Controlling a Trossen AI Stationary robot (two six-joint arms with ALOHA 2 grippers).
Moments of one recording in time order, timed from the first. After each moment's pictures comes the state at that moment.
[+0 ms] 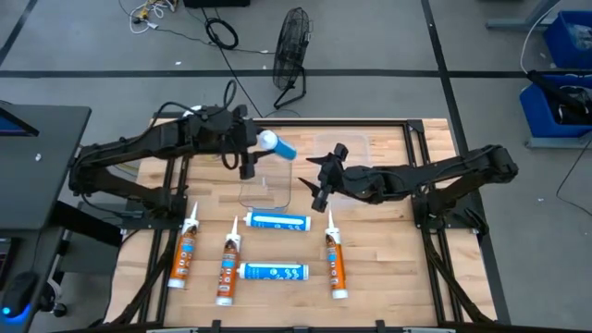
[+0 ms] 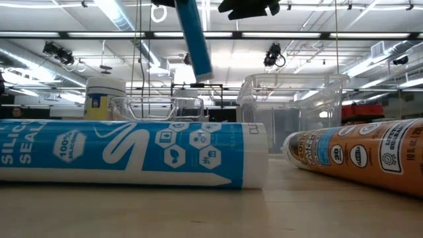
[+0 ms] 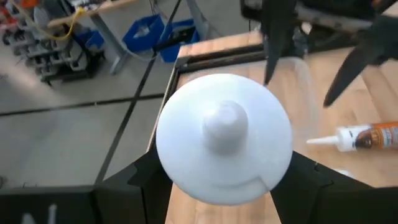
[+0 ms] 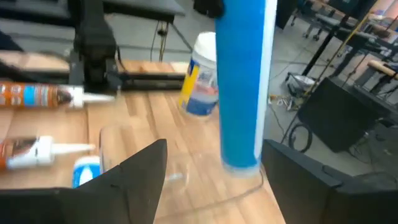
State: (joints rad) left arm 0.21 1.23 1.36 -0.56 -0.13 0.30; right arm 0.17 1.43 1.15 -0.09 0.61 -0.06
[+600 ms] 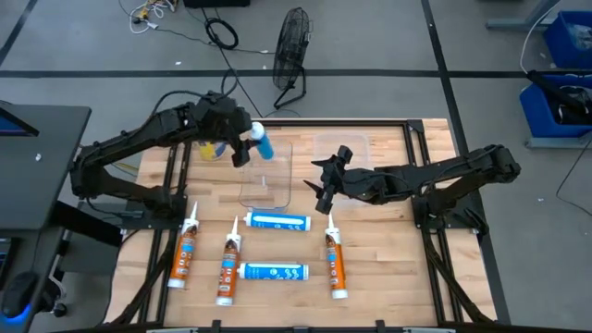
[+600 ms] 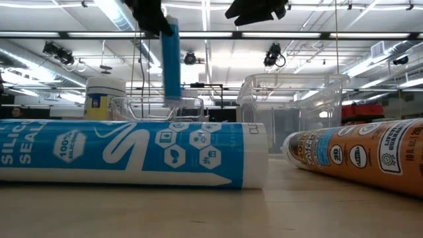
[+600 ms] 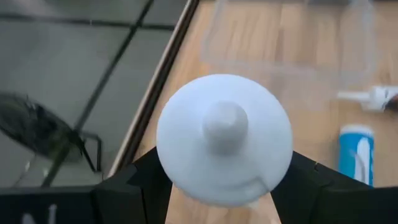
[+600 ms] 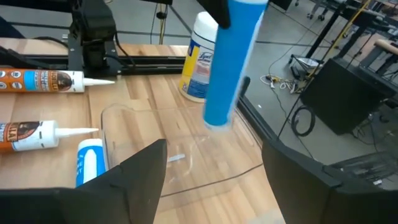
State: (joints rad) left arm 0.41 1.26 1.35 -0.77 -0.05 0.21; right arm 0.17 1.41 1.15 -0.20 0.61 0.02
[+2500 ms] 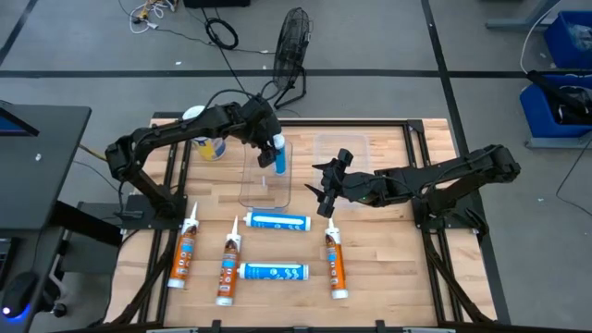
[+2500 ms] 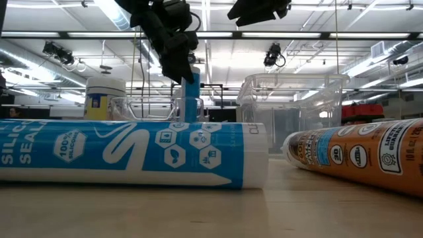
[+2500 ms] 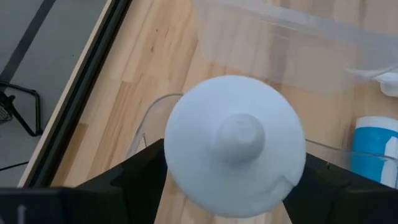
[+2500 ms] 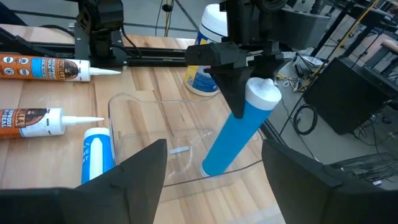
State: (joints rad) left arm 0.48 1.60 1.35 -0.67 0.12 0.17; right arm 0.20 1.41 1.15 -0.23 0.61 0.02
